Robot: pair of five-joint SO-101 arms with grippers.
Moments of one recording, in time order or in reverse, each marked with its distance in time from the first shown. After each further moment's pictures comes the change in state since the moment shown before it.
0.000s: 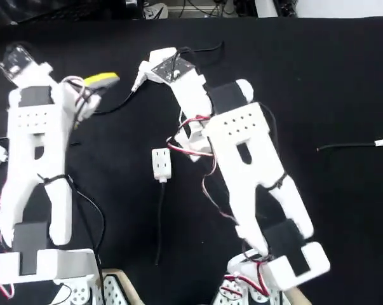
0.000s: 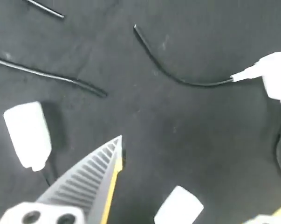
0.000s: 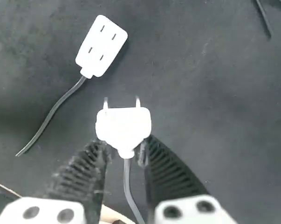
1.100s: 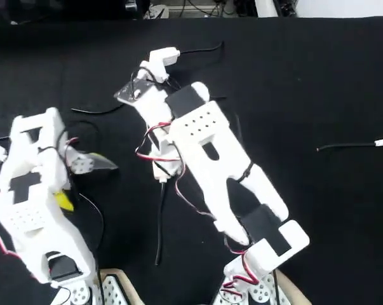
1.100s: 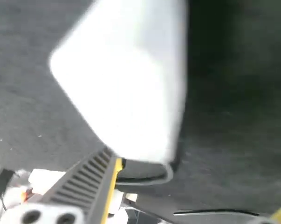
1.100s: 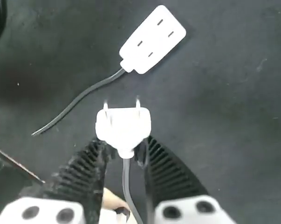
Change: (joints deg) left arm -9.9 29.8 2.1 19.9 -12.3; right arm -10.0 10.0 -4.5 3.6 0.2
